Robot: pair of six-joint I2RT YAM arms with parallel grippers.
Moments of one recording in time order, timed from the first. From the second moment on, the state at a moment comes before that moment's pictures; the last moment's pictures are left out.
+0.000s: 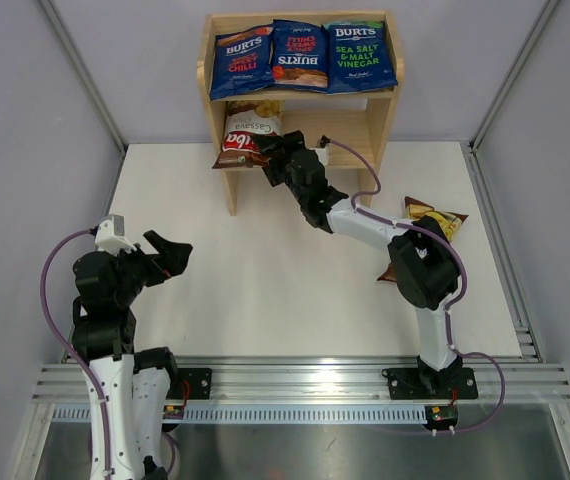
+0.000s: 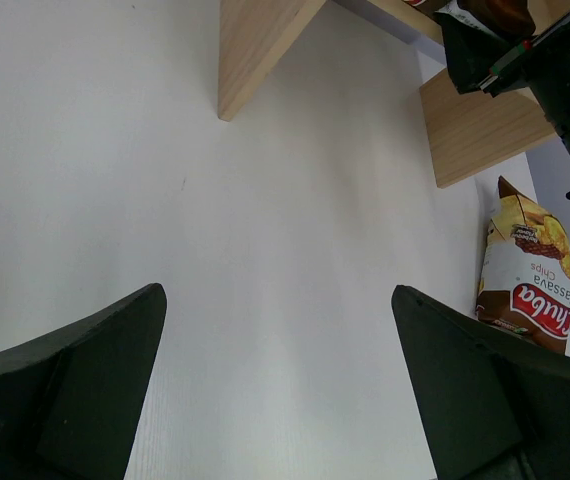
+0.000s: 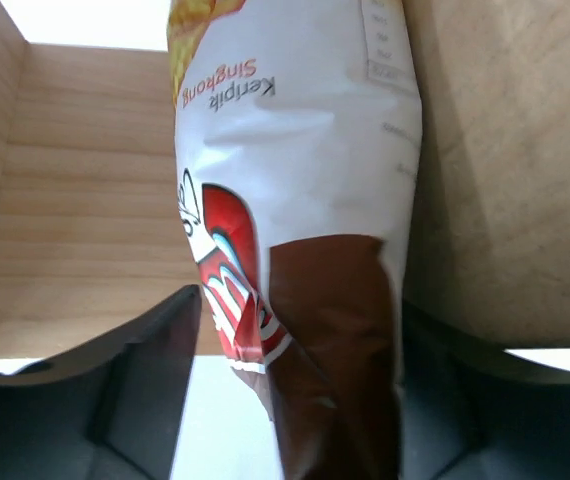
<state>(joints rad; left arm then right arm) 0.21 0.47 0.71 -0.58 0.44 -0.45 0.69 2.03 1.54 0.46 0.26 1.47</state>
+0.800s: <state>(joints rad) 0.19 0.47 0.71 -0.58 0.44 -0.44 0.68 1.49 1.15 0.21 0.34 1.18</state>
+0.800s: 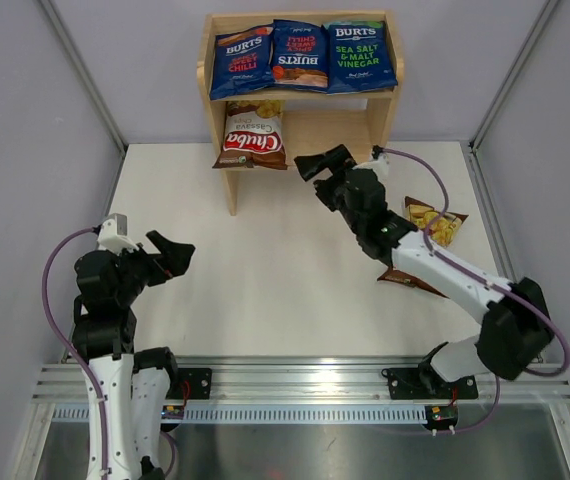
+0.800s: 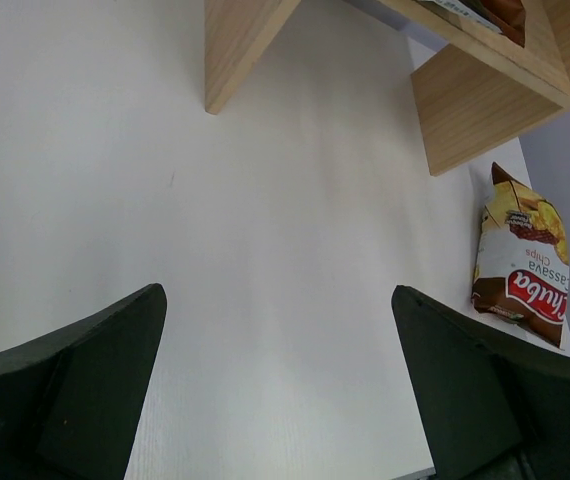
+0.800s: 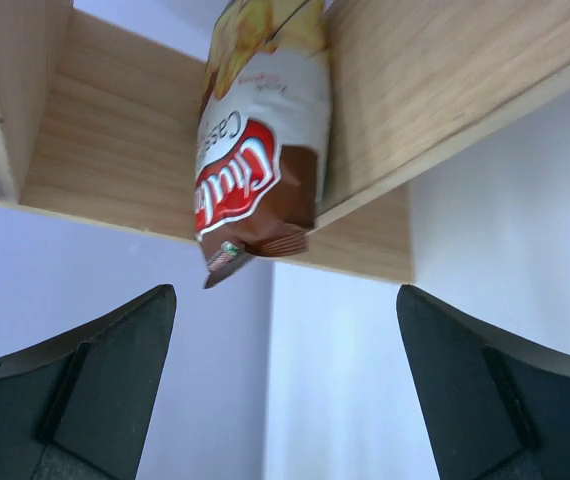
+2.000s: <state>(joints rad) -0.40 0.55 0.72 -0.61 0.58 -0.41 -0.60 1.58 0.83 -0.03 -0.49 0.60</state>
